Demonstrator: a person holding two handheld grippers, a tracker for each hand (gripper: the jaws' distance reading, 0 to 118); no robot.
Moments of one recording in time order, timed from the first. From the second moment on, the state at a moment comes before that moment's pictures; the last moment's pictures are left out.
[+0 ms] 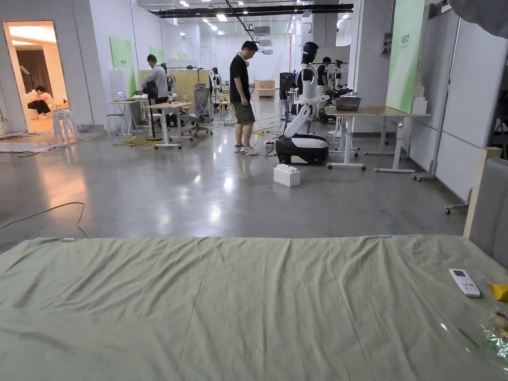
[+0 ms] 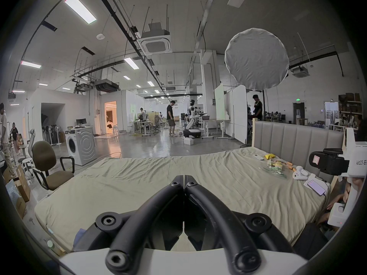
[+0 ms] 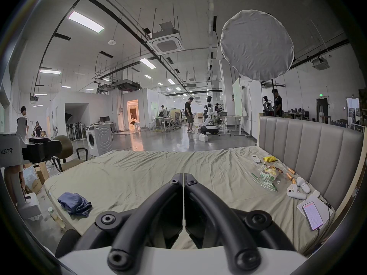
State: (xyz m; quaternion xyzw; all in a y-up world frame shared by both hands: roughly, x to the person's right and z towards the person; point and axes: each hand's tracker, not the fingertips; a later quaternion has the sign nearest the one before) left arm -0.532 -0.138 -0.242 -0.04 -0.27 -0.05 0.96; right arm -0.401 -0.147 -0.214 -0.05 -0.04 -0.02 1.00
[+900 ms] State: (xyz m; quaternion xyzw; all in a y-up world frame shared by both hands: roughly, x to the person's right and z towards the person) left arm -0.532 -0.136 -0.250 -0.04 -0.25 -0.05 0.97; right arm -0.396 -0.139 -0.211 -0.03 -0.03 -0.03 1.00
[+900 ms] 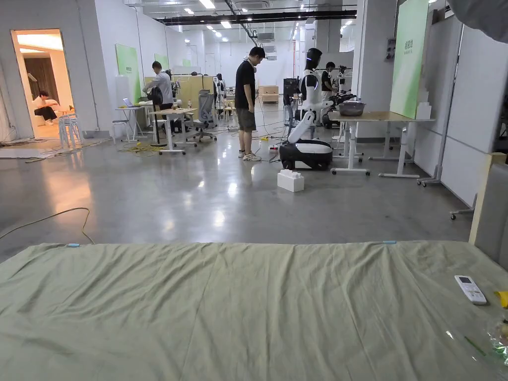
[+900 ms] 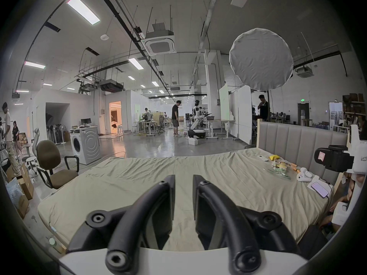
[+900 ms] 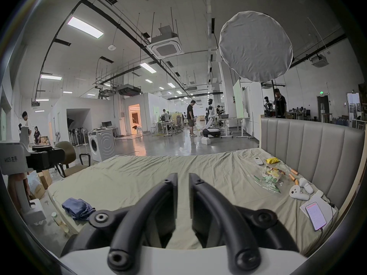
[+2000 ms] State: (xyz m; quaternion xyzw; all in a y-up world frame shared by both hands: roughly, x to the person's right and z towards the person) left arm -0.530 -0.132 -0.247 -0.02 -0.25 -0.06 0.97; right arm -0.389 -0.136 -0.206 0.00 -0.06 -0.03 1.00
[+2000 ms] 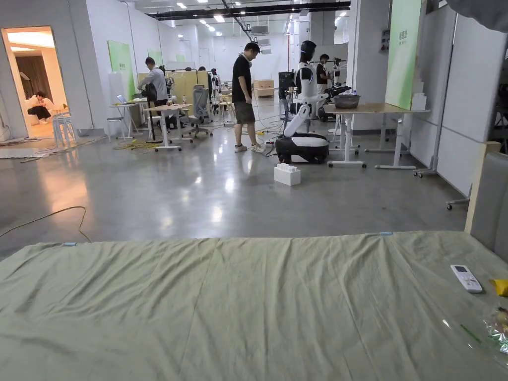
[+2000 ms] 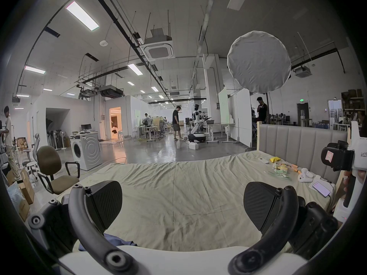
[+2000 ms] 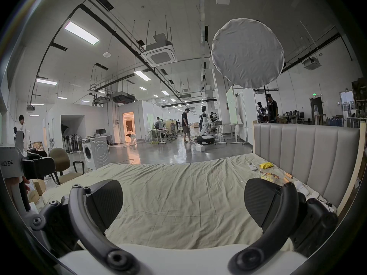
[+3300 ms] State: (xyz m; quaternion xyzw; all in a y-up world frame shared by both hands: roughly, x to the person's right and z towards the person) left arm -0.530 -0.135 -0.249 -0.03 -0.25 -0.06 0.97; right arm -0.392 -0.136 -0.208 -0.01 -0.03 -0.05 1.00
